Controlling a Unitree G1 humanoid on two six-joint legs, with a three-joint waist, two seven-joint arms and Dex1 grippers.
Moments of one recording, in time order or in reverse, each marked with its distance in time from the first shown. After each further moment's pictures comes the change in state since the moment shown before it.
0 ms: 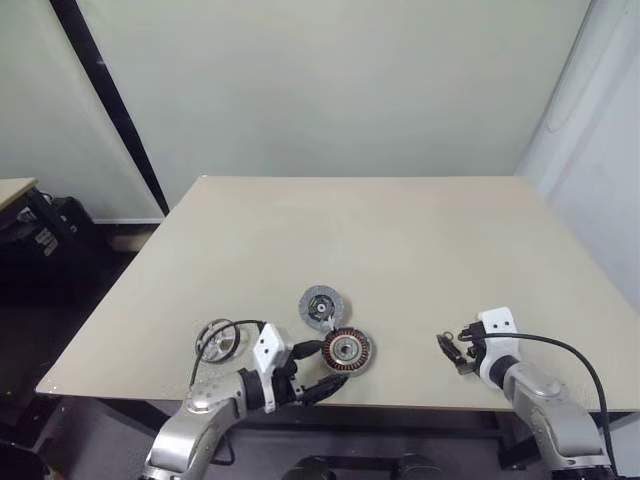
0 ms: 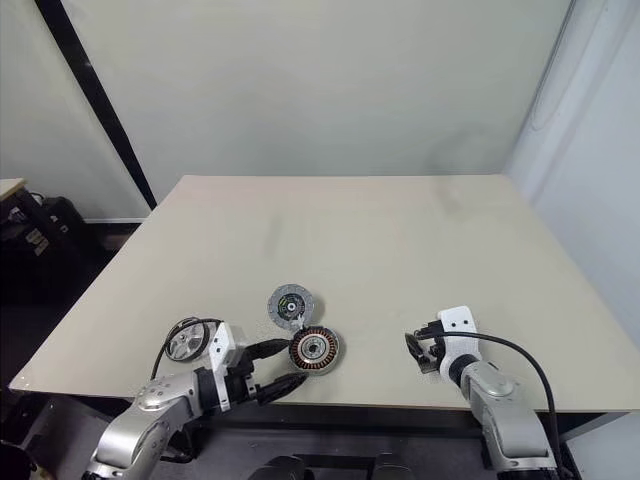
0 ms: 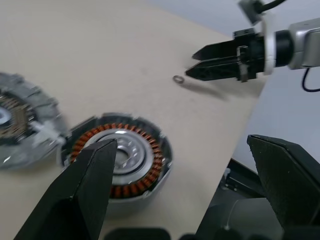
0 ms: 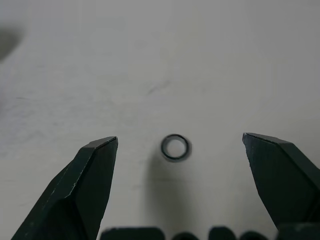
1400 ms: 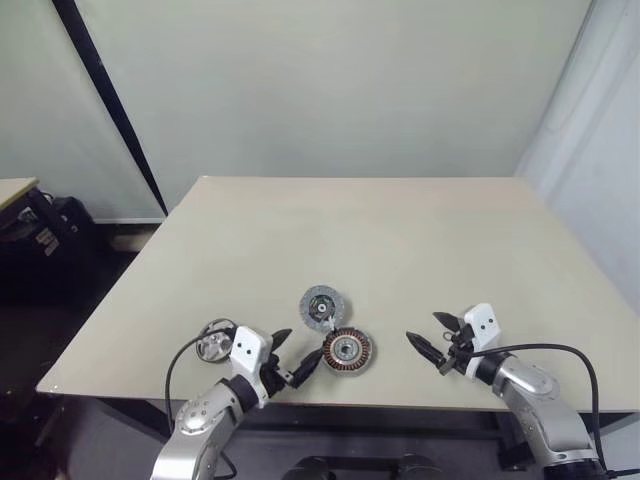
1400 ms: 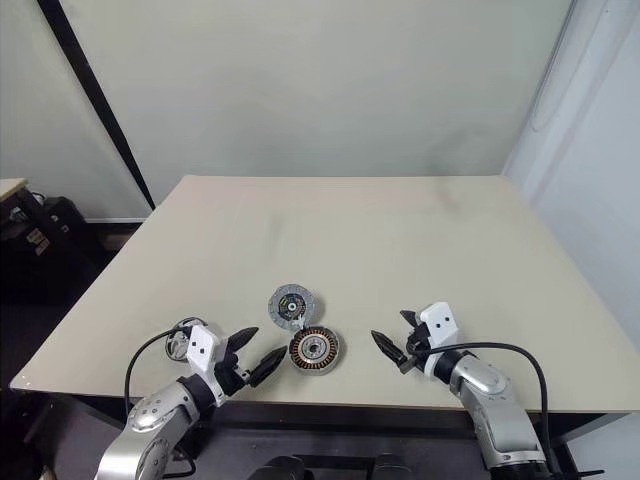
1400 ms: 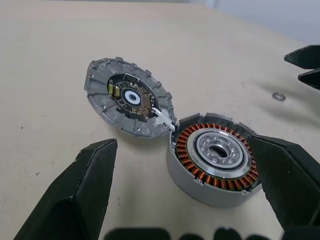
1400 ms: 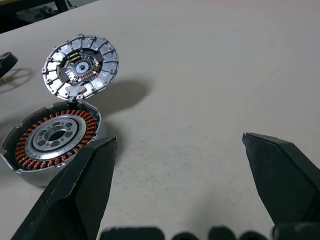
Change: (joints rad) left arm 0.114 -0.128 0.119 0.001 0.095 -0.106 0.277; right arm -0.023 -0.003 0.058 0.096 0.066 -0.334 0.342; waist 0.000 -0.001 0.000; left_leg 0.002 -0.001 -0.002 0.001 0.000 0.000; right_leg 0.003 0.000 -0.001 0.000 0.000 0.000
